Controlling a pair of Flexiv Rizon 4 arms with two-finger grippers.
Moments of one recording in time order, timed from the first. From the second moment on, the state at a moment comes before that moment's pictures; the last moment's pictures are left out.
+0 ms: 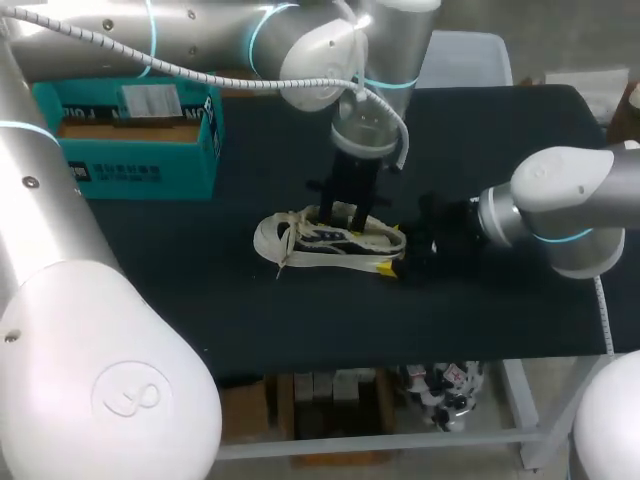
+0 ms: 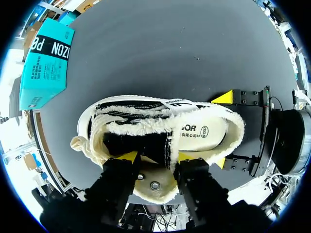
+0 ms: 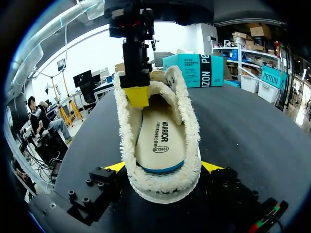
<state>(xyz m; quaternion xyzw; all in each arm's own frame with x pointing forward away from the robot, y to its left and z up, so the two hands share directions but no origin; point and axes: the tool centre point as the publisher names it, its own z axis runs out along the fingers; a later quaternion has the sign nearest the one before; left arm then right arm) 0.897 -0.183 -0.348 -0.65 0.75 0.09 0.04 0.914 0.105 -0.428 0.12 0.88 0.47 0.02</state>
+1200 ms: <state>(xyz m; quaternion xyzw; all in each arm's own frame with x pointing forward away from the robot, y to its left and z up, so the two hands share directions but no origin) 0.898 -0.120 -0.296 -0.60 0.80 -0.07 -0.02 0.915 0.106 -0.428 0.12 0.88 0.47 0.02</state>
